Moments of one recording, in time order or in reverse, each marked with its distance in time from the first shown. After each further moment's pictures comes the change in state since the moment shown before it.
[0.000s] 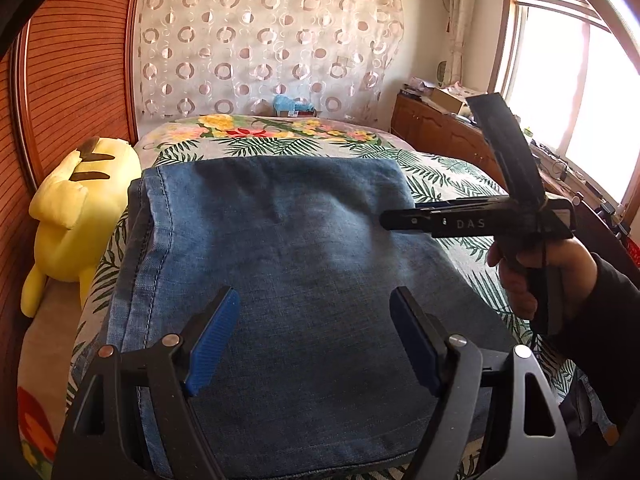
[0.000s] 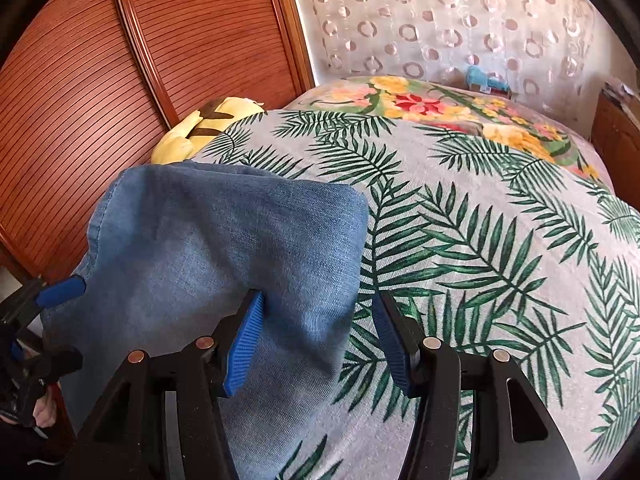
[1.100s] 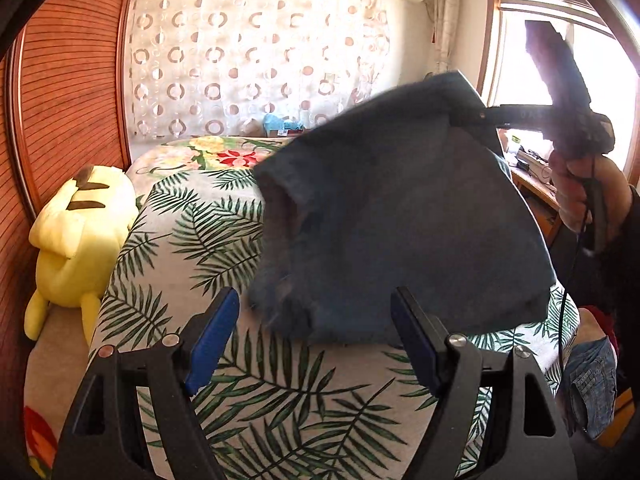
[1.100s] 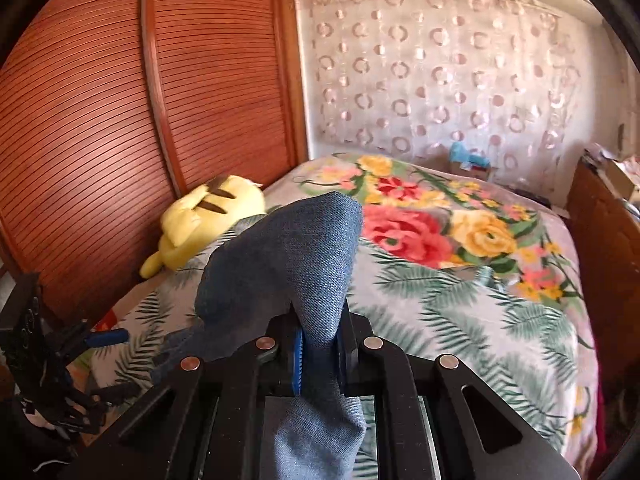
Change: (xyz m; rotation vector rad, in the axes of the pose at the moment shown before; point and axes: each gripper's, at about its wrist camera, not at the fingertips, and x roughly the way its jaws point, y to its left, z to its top) left arm -0.016 -0.013 0.023 0.041 -0.057 -0.024; right arm -0.107 0.002 0.039 -0.087 -0.221 -0.105
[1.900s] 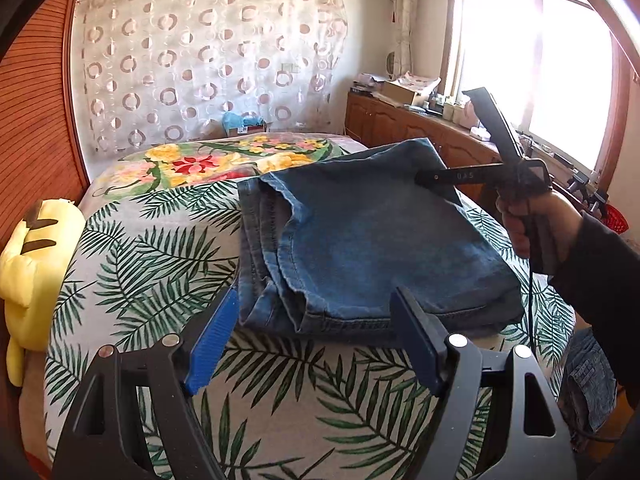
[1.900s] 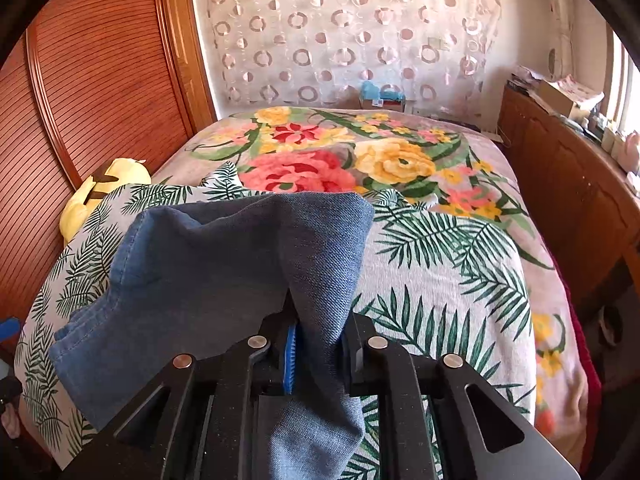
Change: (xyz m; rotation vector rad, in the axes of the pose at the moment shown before) left arm 0.054 -0.061 0.031 0.108 0.045 -0.082; right arm 0.063 -0.117 -0.049 0.205 0.147 -0.206
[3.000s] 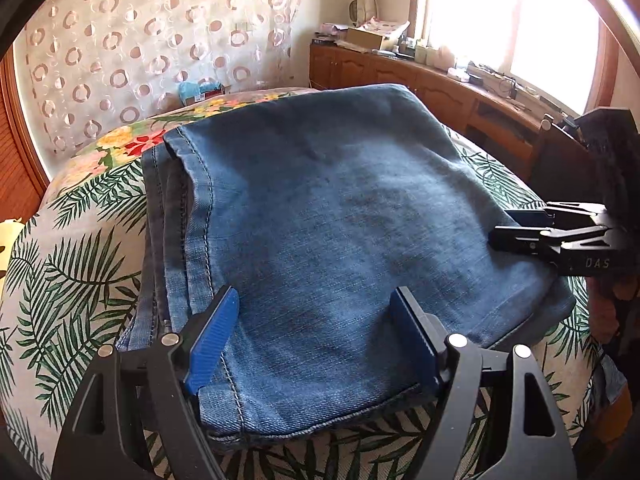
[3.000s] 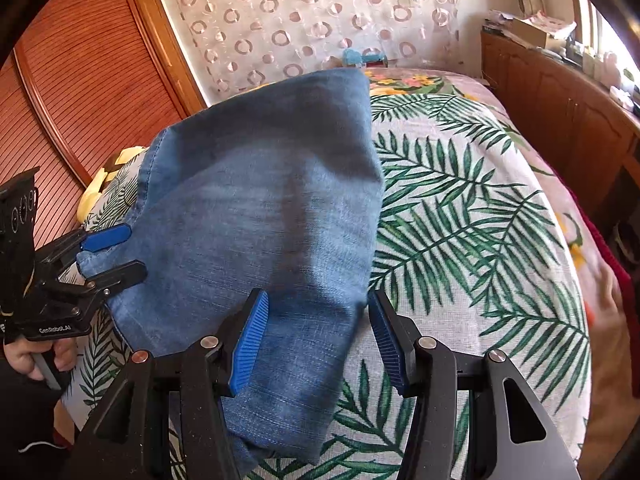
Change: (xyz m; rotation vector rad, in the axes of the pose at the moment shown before) left arm 0.098 -0.035 0.011 0.119 0.172 -0.074; right arm -0.063 0.003 -0.094 0.158 0.070 0.054
